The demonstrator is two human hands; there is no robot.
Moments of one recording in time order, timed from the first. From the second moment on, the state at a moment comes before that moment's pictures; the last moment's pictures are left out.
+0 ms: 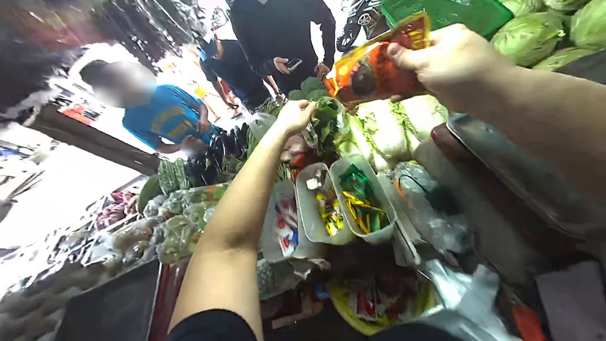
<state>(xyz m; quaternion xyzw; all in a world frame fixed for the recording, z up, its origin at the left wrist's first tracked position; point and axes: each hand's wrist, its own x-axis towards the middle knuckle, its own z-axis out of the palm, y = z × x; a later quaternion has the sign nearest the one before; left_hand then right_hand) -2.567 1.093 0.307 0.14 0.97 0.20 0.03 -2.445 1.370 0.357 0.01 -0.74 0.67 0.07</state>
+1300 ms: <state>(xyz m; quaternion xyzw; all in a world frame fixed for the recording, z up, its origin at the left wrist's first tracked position) -2.629 1.056 0.312 0.27 0.95 0.10 0.12 -2.666 1.240 0.255 0.17 -0.98 0.10 -0.09</state>
